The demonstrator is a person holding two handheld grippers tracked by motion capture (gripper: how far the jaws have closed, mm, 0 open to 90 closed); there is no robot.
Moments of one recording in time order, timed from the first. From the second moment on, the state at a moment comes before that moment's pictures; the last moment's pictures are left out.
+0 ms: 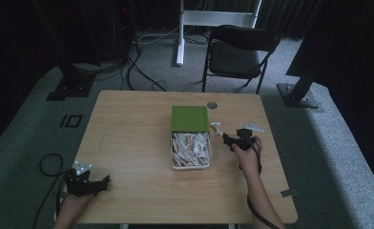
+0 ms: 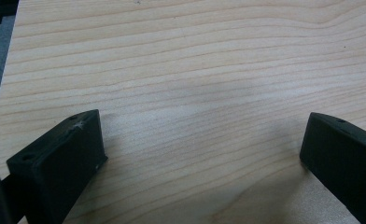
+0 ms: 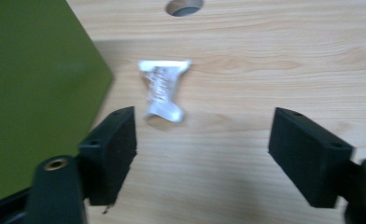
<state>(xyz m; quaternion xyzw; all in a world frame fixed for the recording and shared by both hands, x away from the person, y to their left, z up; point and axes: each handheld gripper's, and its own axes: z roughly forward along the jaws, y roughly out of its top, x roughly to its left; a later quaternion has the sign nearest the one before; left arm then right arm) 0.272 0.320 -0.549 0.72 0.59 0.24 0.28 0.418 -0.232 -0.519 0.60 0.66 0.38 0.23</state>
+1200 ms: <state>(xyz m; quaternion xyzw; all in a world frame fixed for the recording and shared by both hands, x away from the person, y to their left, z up) 0.272 0.320 -0.549 0.72 0.58 0.24 0.28 0.335 -0.295 -0.544 0.62 0.66 0.34 0.24</state>
